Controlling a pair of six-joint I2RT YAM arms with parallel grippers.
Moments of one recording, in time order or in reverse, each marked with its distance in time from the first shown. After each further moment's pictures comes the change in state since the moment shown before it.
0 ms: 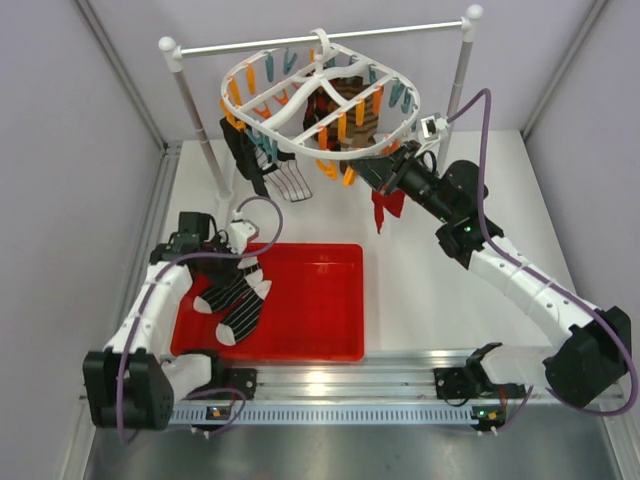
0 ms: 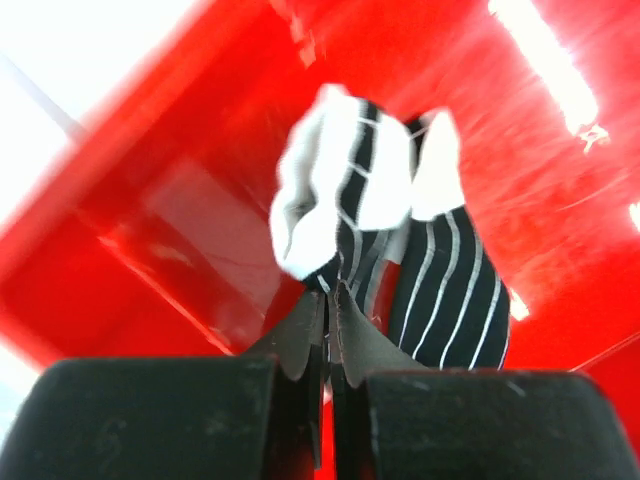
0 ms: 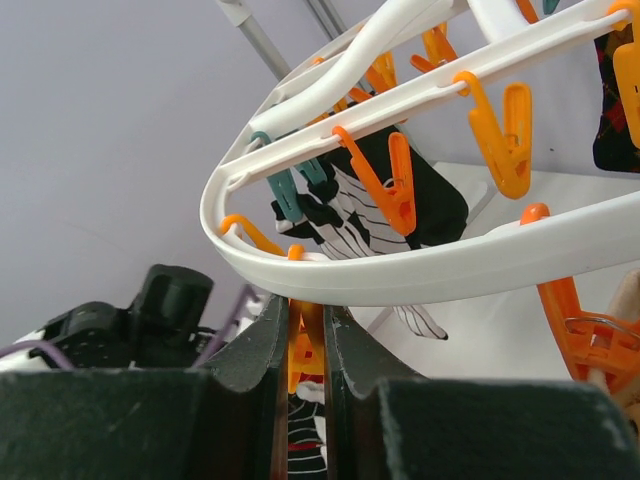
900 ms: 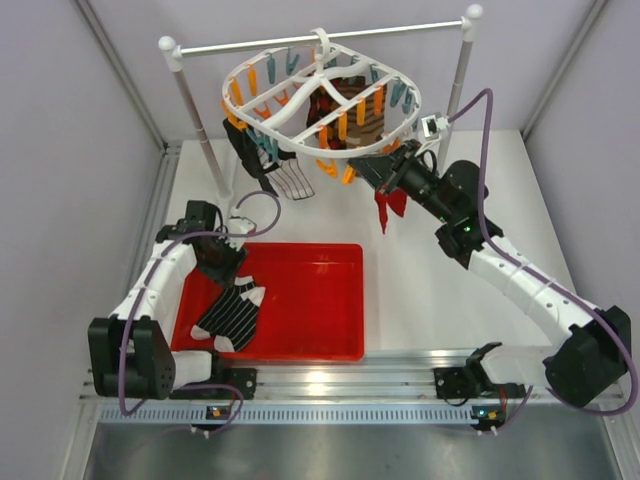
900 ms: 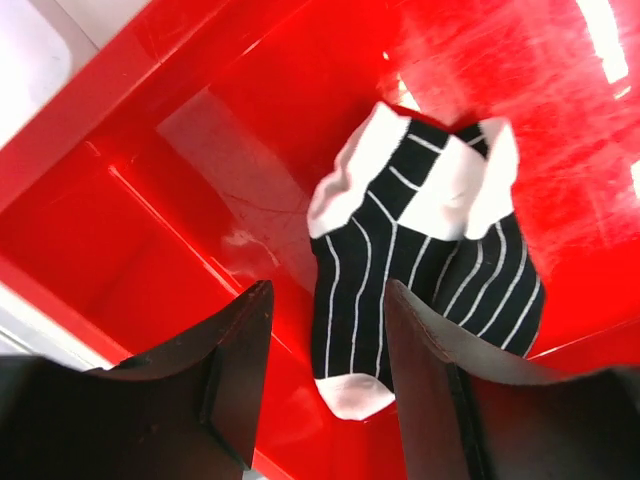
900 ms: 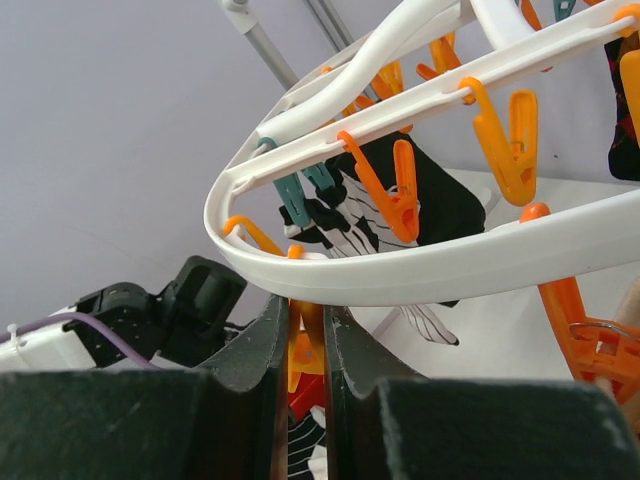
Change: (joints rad) left arm -0.029 0.052 0.111 -0.124 -0.140 -0.062; right arm 0.005 0.000 0.002 0.018 0.006 0.008
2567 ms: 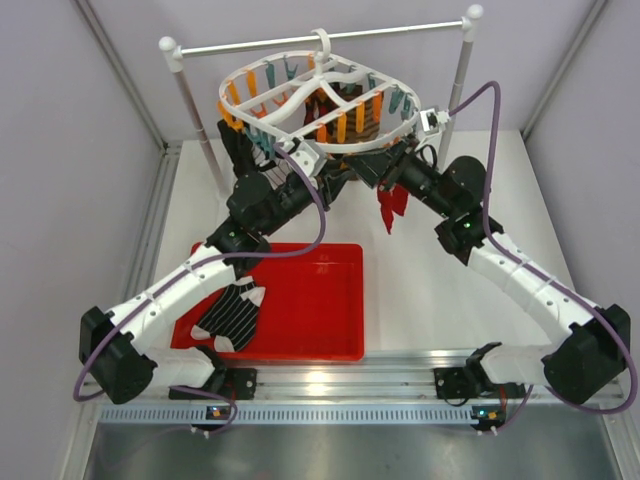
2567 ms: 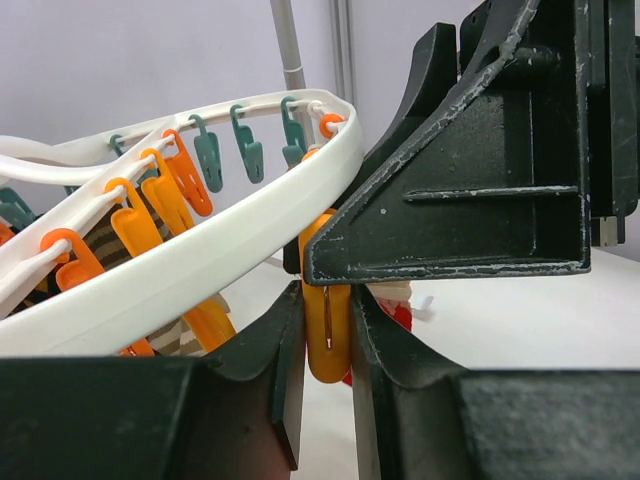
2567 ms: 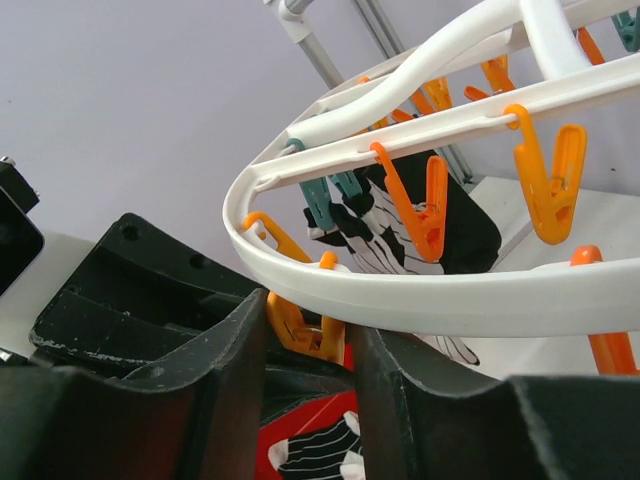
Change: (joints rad) left arm -0.658 0.029 0.208 1.246 0.035 -0.474; right arm 0.004 0.017 0.043 0.023 -0.071 0.045
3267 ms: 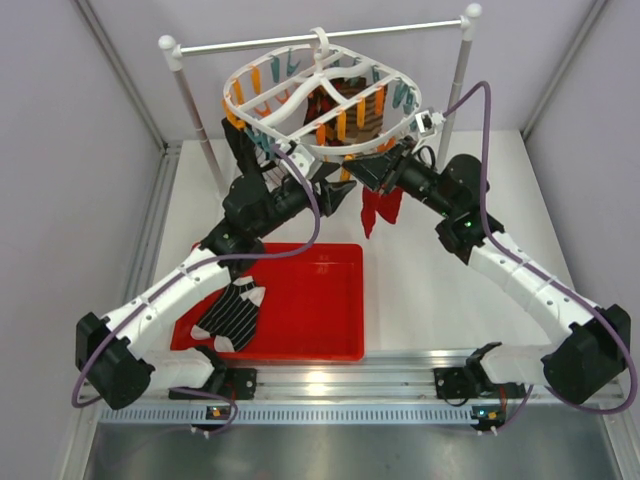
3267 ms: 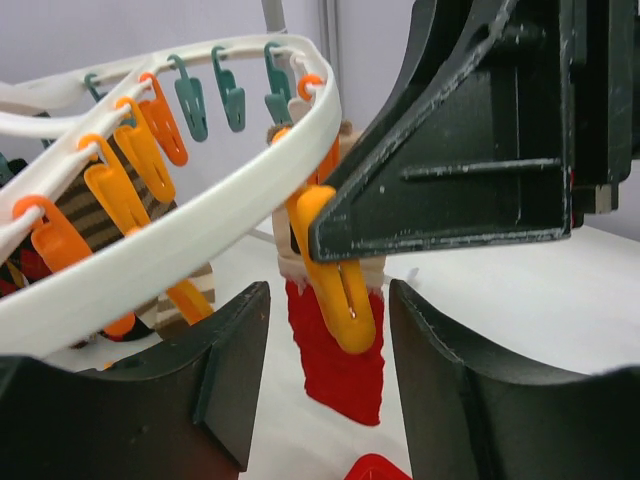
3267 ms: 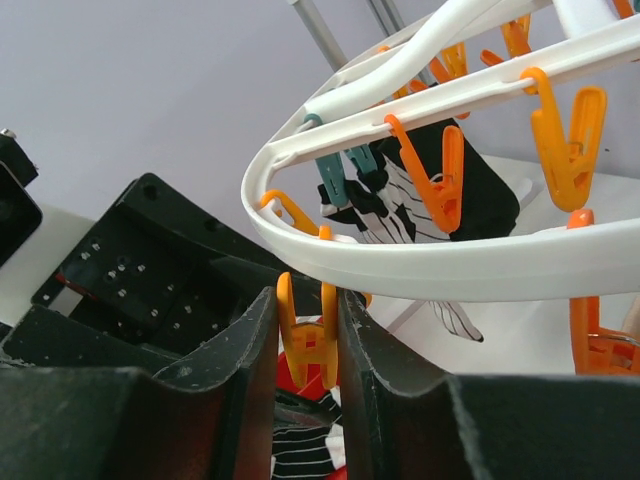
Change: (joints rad) left arm 0.032 -0.038 -0.038 -0.068 0.050 -0.030; right arm -0.004 0.000 0.008 -0.058 -0.037 -0.042
